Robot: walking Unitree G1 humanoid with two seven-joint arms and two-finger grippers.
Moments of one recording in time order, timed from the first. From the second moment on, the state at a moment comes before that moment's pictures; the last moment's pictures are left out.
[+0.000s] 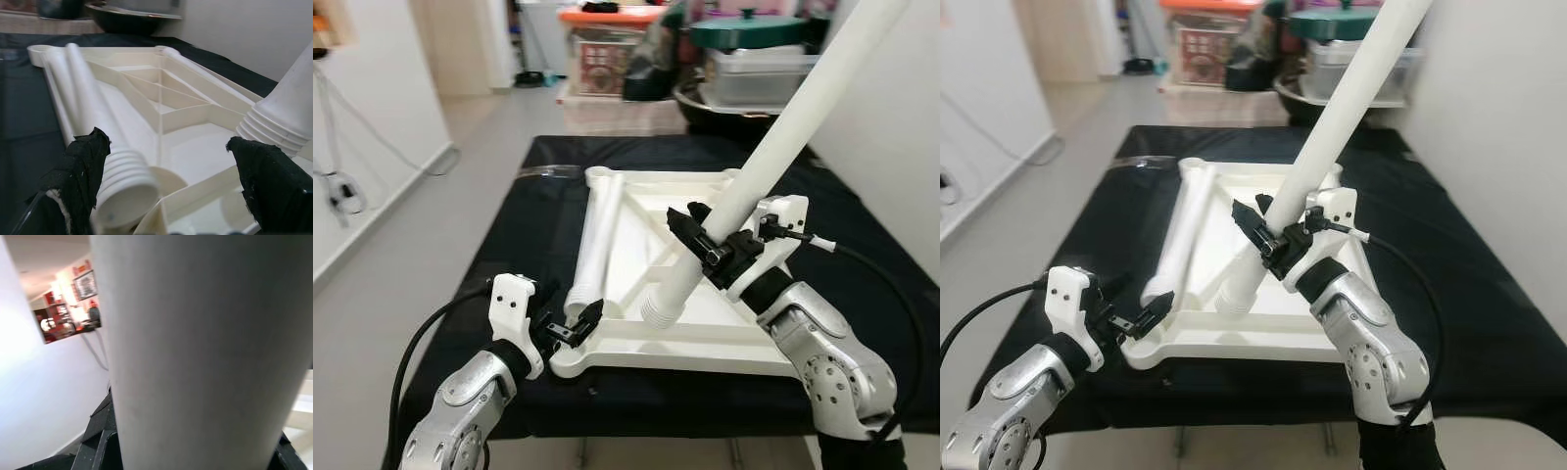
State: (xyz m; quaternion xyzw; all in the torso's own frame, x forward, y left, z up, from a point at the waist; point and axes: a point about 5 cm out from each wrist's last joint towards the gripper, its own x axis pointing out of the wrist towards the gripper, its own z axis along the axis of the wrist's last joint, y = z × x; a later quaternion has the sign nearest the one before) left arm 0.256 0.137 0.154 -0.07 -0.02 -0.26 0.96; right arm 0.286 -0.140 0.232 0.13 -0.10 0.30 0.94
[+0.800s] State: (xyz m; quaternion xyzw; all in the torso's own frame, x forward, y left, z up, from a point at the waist) left arm 0.257 0.126 0.156 -0.07 -0.03 -0.27 0.96; right arm 0.286 -0.137 0.234 0.12 -0.11 0.31 0.94
